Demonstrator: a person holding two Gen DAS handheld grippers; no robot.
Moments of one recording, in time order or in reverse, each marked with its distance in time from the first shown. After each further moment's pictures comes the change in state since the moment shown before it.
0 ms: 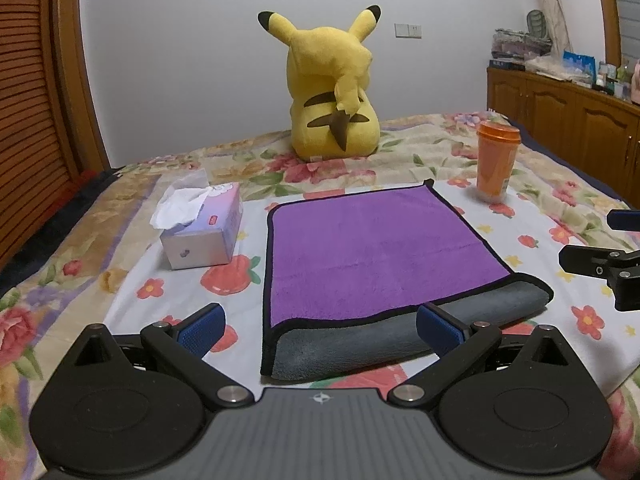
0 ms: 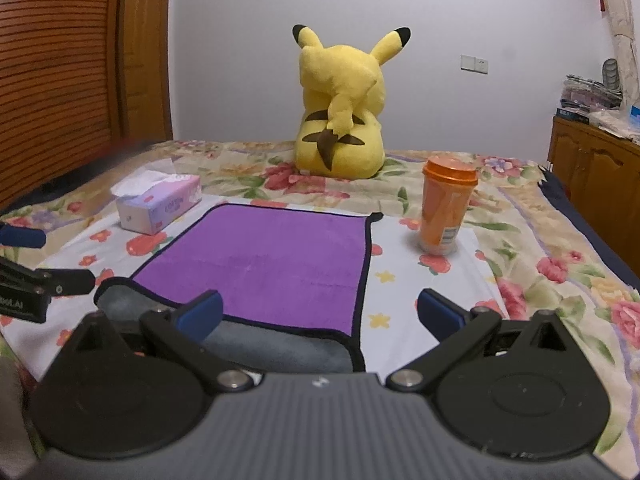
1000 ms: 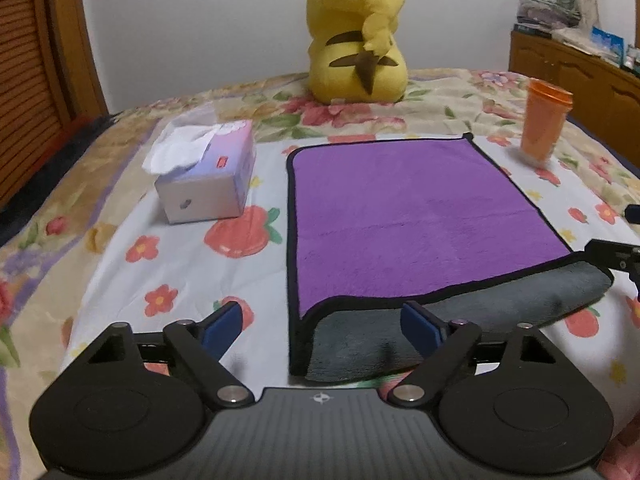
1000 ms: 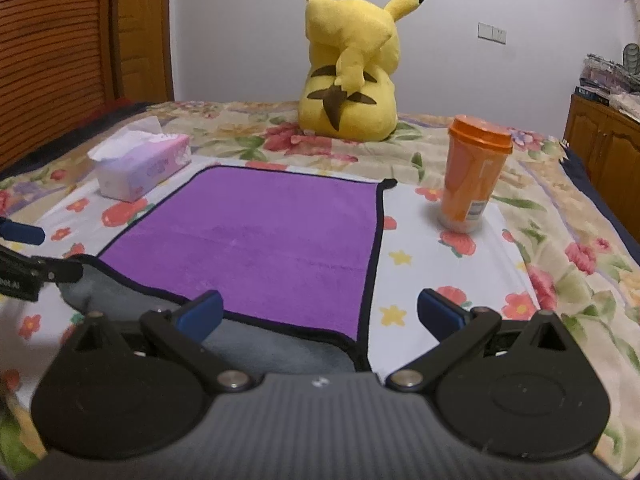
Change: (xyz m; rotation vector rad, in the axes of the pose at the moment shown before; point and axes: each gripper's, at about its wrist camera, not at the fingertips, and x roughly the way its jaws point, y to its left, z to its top) left arm 0.072 0.038 -0.004 -0.045 0.166 0.005; right arm 0.065 -0.001 -0.002 -0.025 0.118 0.016
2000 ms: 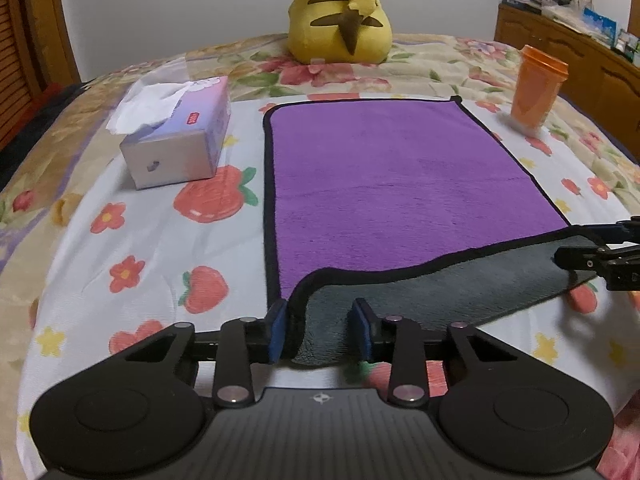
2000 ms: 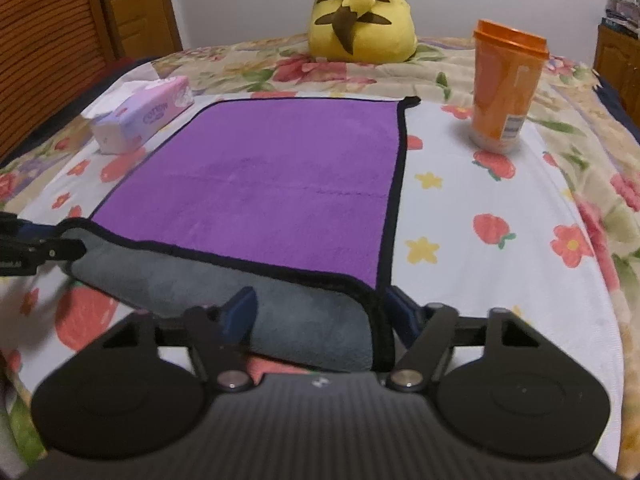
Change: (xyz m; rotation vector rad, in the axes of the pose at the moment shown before) left arm 0.024 0.001 -0.005 0.010 0.109 -0.083; right arm 0.039 -0.016 -0.015 0.068 0.207 0.112
